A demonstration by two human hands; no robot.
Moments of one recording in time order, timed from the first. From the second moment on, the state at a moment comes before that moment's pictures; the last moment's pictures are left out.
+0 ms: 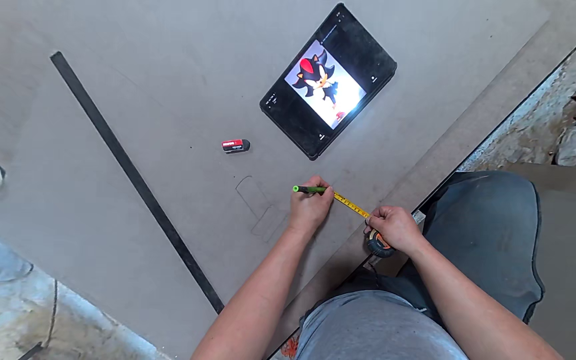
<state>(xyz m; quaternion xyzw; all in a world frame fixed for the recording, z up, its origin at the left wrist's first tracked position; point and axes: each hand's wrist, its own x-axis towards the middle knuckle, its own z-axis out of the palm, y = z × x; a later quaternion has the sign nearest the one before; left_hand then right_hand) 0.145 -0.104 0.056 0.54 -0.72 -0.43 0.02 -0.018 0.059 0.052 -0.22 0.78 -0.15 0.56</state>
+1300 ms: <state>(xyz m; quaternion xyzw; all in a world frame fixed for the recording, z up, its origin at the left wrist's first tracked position) 0.143 -0.139 0.047 0.46 -0.65 -0.59 0.17 -0.130 -0.083 0.065 -0.20 0.69 -0.51 0.47</state>
